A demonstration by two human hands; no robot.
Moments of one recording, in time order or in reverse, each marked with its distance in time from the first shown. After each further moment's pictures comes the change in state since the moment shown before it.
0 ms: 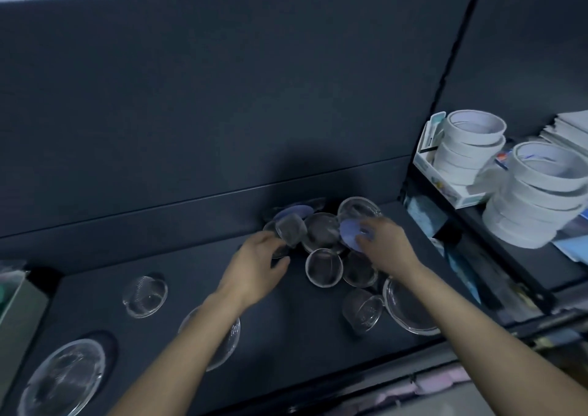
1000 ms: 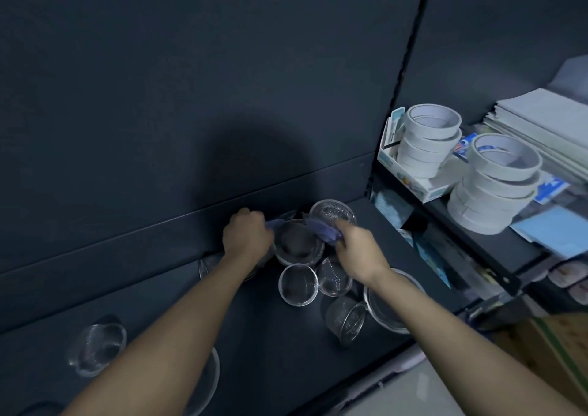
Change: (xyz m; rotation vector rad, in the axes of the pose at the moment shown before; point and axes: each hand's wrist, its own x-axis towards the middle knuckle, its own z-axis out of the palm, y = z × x) left_hand 0.112 0.003 0.027 0.204 -0.008 -0.165; right_hand -0.010 -0.025 -0.002 0.122 0.074 0.072
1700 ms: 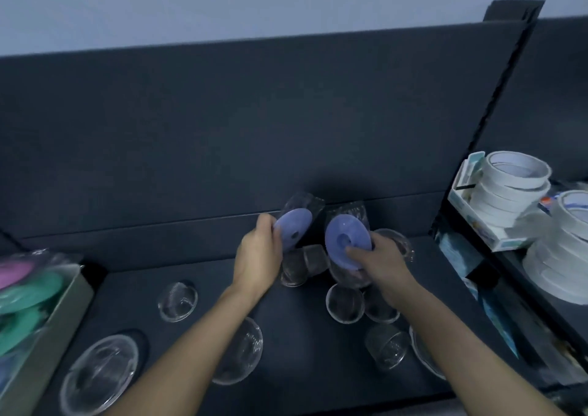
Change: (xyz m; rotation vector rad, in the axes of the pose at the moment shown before) left_hand -0.092 -0.031 -0.064 -0.389 0.429 -0.100; right_hand -0.006 -0.059 -0.001 0.657 -0.205 0.098
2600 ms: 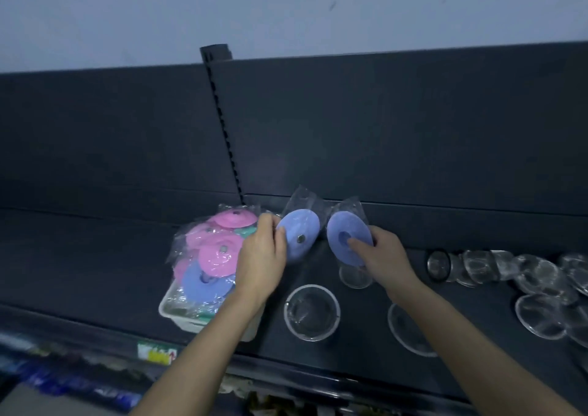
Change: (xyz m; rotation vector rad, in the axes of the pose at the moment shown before) left_hand -0.092 -0.191 -0.268 0.064 0.298 -0.104; right_hand -0.104 -0.060 0.308 -0.115 -0.226 -0.230
